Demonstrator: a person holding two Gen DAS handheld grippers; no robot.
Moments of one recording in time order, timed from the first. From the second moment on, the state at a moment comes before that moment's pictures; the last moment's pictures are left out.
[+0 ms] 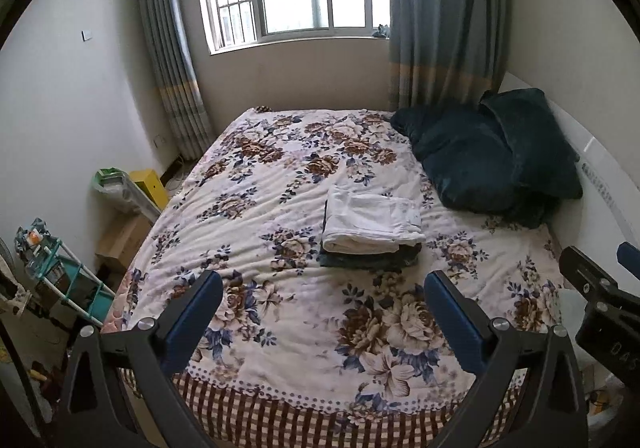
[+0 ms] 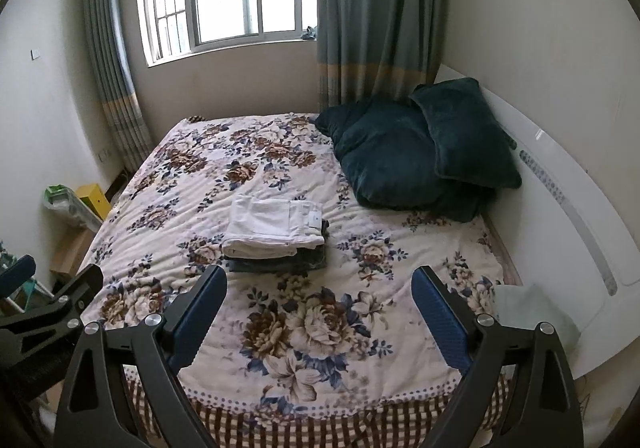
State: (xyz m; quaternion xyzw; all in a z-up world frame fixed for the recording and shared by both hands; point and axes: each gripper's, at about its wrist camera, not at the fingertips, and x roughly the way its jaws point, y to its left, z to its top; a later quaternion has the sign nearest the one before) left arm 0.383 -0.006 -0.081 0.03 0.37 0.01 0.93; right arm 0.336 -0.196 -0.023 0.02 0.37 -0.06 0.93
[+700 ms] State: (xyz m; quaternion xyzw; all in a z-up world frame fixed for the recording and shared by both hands) left arm 0.390 0.002 -0.071 0.02 0.35 0.02 0.94; right arm 0.341 -0.190 -0.026 0.02 0.36 -0.06 0.93
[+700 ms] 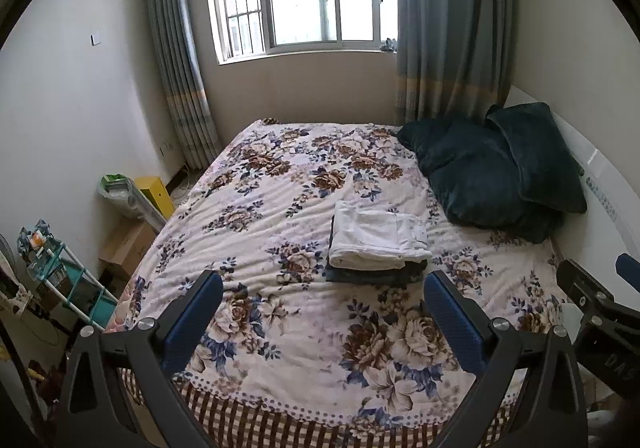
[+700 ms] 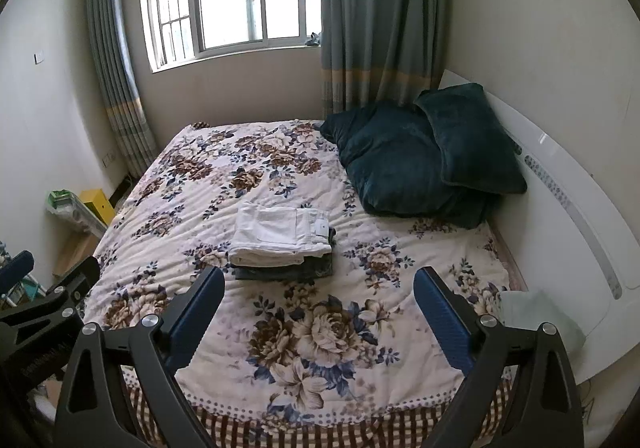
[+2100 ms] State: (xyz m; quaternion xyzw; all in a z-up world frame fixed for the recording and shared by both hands) left arm 0.385 0.005 -0.070 0.03 0.34 0.03 0.94; right arm 0.341 -0.196 -0.023 0.02 0.36 -0.05 0.93
